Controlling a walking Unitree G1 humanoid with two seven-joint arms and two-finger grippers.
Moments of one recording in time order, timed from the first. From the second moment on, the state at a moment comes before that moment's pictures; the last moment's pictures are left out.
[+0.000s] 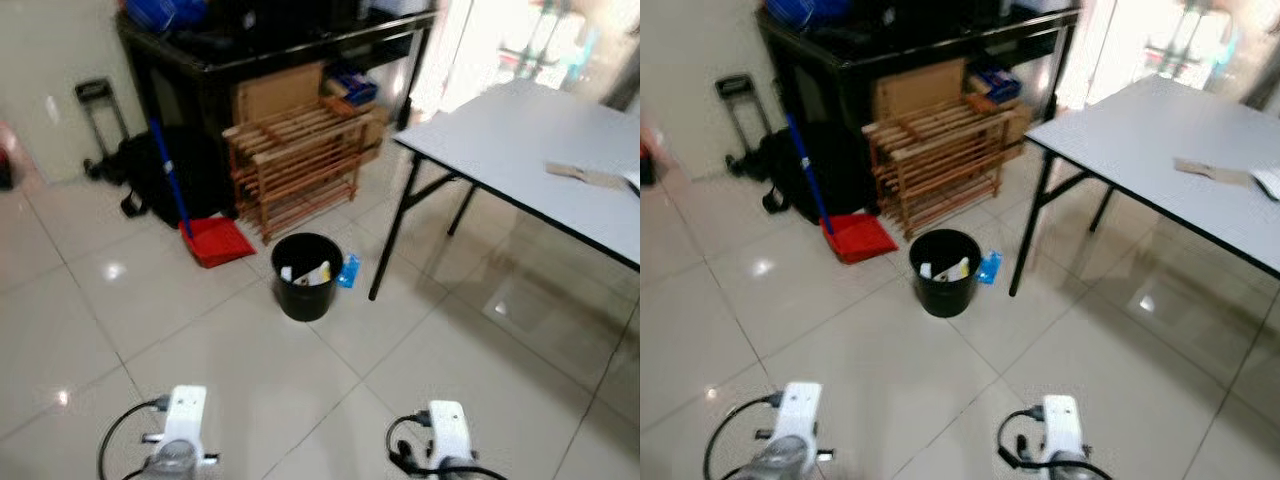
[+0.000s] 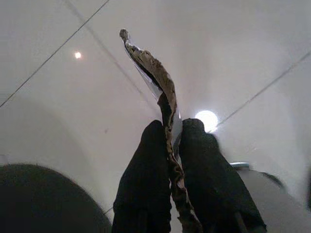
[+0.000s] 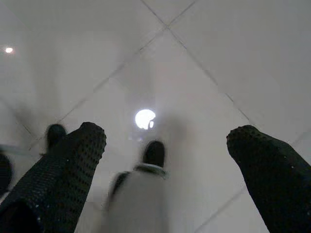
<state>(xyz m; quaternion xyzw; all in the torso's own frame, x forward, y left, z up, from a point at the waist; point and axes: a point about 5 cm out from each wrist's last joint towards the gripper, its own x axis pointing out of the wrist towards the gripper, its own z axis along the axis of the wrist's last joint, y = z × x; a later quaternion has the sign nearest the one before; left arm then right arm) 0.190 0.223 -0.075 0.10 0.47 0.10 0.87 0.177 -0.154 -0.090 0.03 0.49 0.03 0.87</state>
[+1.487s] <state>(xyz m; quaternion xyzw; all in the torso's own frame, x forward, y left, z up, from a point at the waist) 0.192 0.229 -0.073 0.11 0.47 0.11 0.87 0.190 -0.141 -0.084 0.02 0.47 0.05 0.88</state>
